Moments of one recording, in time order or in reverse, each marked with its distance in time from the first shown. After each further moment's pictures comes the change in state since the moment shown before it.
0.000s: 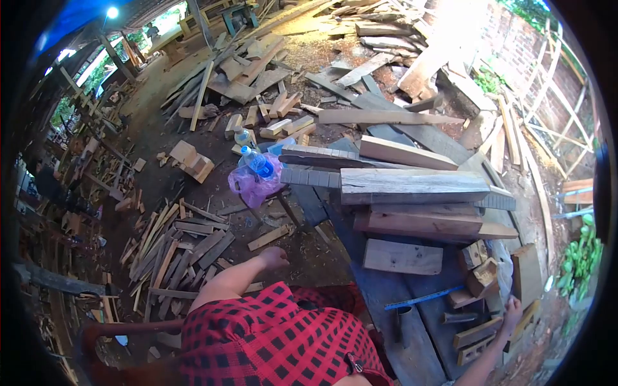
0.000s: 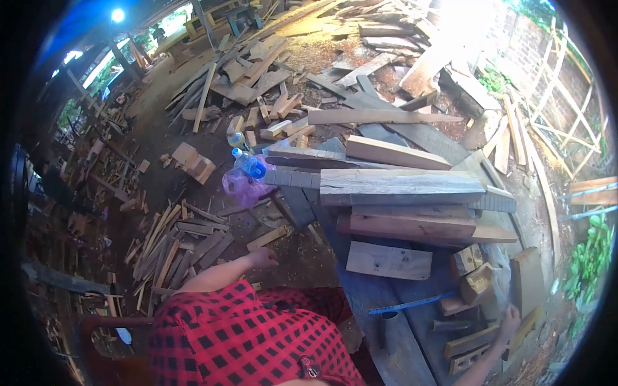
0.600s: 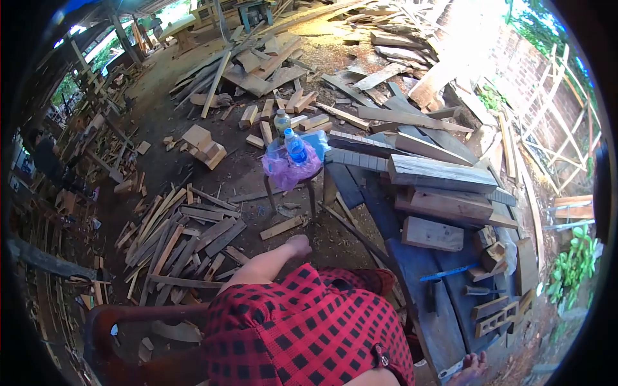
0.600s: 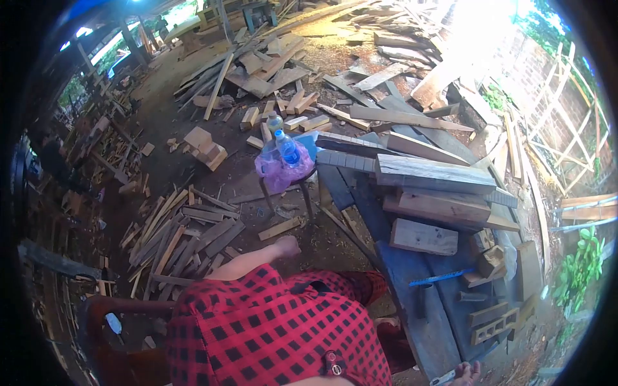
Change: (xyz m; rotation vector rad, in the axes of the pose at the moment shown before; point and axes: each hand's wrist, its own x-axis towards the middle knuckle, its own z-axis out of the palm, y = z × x) left_hand -0.046 -0.034 0.011 0.026 -0.032 -0.075; right_hand -0.340 -0.028 0.009 0.483 0.512 0.126
